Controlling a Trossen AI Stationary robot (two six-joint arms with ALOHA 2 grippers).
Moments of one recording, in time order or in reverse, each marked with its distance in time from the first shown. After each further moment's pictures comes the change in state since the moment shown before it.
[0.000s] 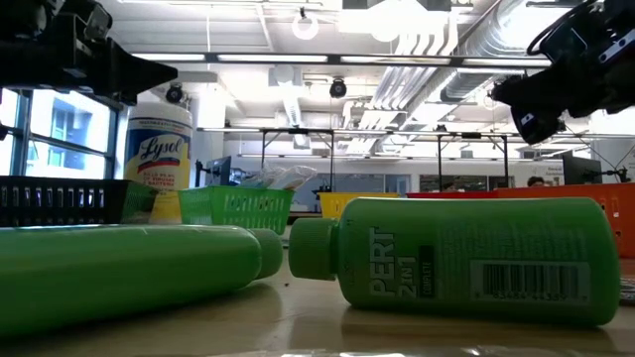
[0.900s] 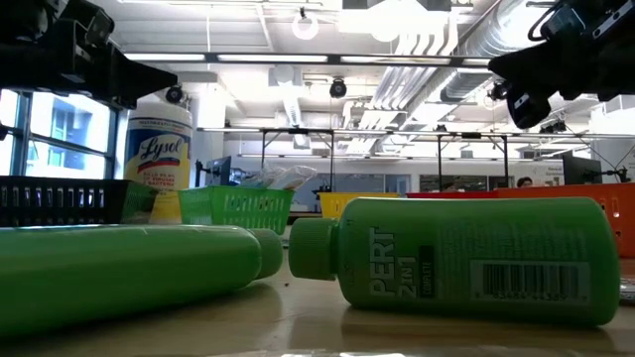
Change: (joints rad) left arm 0.000 0.000 0.000 -0.035 0.000 -0.001; right arm 0.000 0.082 0.000 0.220 -0.004 0.001
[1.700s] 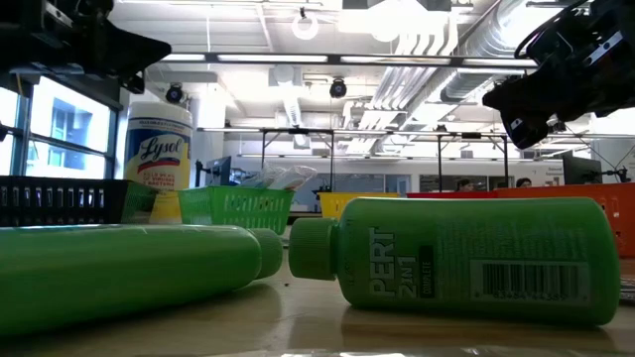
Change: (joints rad) left arm -0.001 0.052 0.091 -0.040 0.191 -0.083; right arm 0.000 0.161 0.000 0.015 -0.002 0.019
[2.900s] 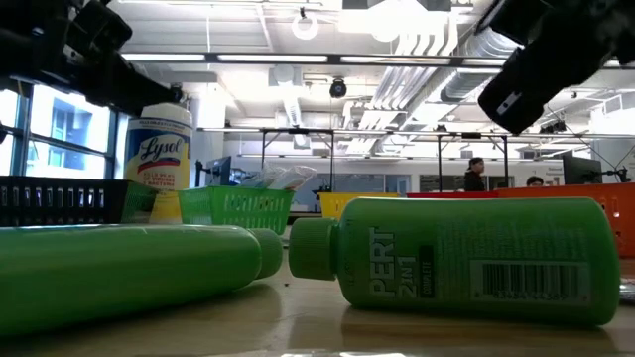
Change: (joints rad) left arm 0.001 0.097 0.025 -0.160 -0.089 0.000; right arm 0.112 0.354 0.356 -0.328 -0.203 0.149
